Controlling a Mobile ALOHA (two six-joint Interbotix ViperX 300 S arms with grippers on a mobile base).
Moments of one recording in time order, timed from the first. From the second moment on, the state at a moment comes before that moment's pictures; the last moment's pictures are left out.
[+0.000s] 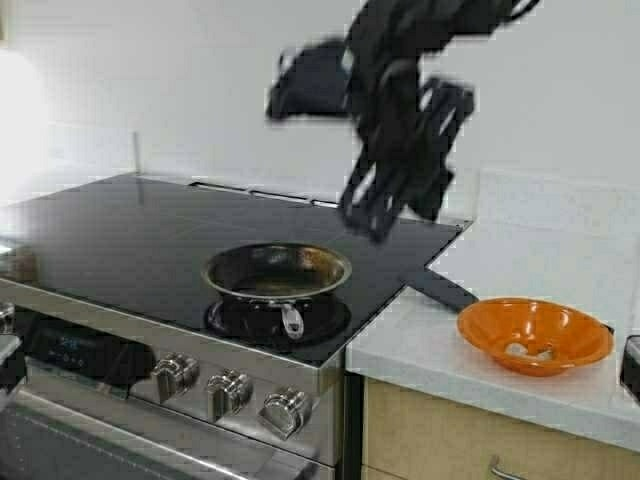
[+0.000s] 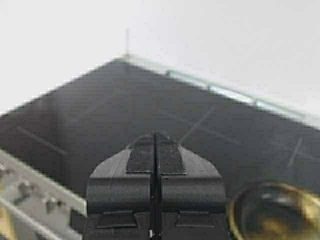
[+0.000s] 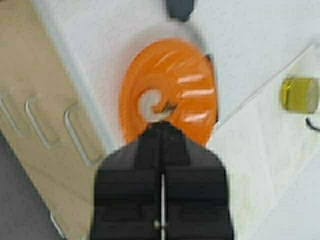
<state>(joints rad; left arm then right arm) 0.00 -0.94 1.27 0.00 -0.29 -0.08 1.12 0.20 0.74 -1.13 0.96 1.09</state>
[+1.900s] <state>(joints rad) 0.00 -0.95 1.28 0.00 -0.27 -0.10 0.92 0.90 0.57 -1.48 1.15 1.52</state>
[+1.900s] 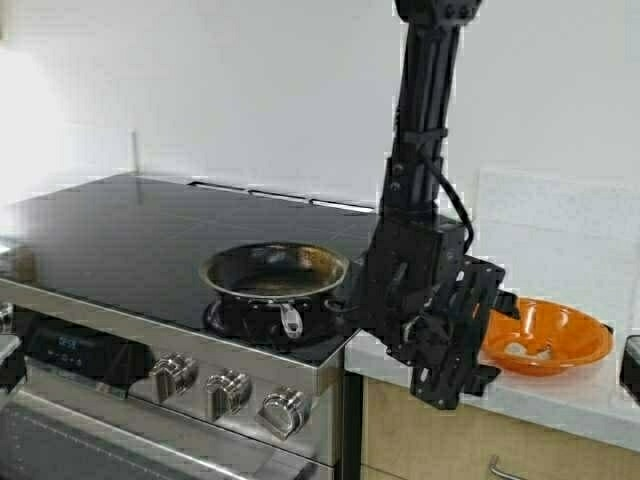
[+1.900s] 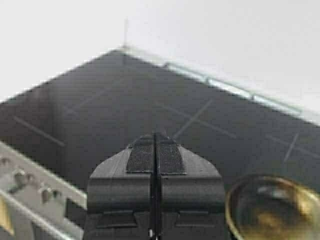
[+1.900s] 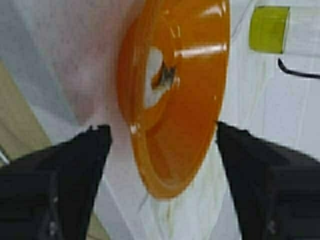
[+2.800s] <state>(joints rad) 0.00 -0.94 1.27 0.00 -0.26 -0.10 0.88 0.91 0.57 -1.49 1.11 1.51</state>
